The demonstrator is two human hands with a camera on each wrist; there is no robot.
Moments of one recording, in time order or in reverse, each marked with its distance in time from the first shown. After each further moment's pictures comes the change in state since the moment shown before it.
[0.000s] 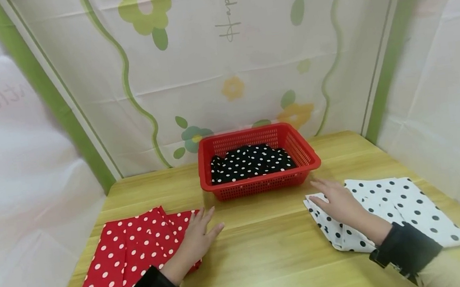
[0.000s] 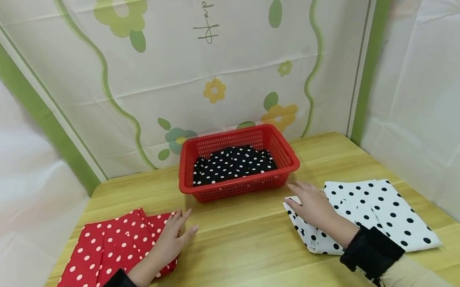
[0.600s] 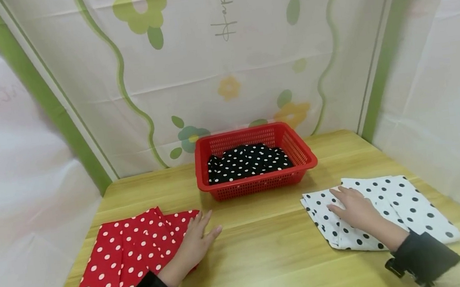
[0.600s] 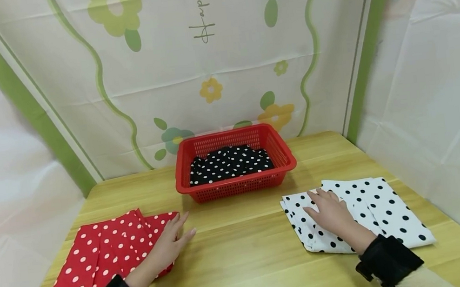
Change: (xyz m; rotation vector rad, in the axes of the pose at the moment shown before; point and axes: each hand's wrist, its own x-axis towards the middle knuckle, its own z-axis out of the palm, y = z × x) left_hand -0.007 -0.001 0.003 -0.062 -0.028 -0.035; right_hand -0.024 0.038 0.005 -0.087 -0.059 0.152
